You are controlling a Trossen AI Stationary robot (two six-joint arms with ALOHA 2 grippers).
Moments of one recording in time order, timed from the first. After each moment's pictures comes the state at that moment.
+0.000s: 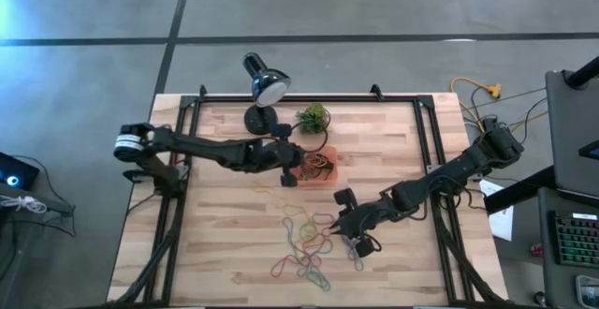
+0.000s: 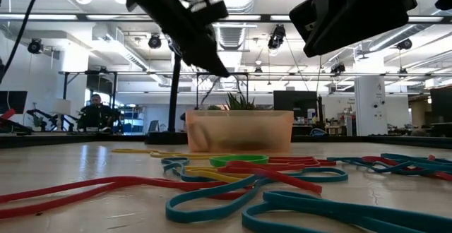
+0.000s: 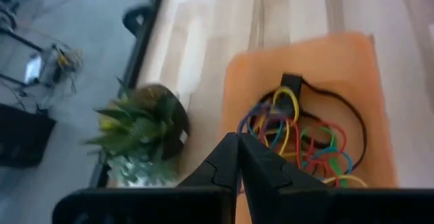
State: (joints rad) left arm 0.03 1.59 1.06 -0.13 -0.42 0.27; right arm 0.43 1.52 0.86 -0.08 0.12 0.00
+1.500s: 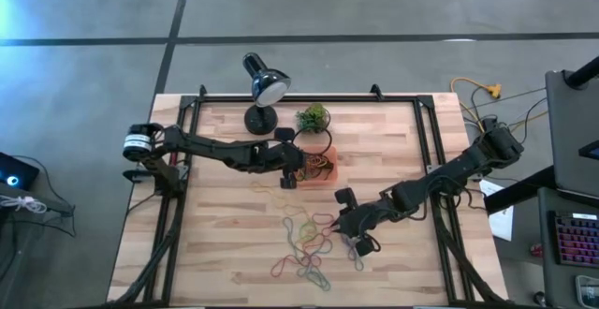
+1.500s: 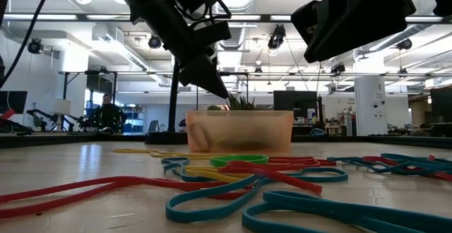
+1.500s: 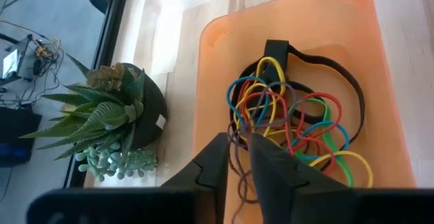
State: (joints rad) left arm 0.05 1.66 1.06 -0.14 -0.38 0.30; right arm 0.43 1.52 0.86 -0.10 0.14 0.00
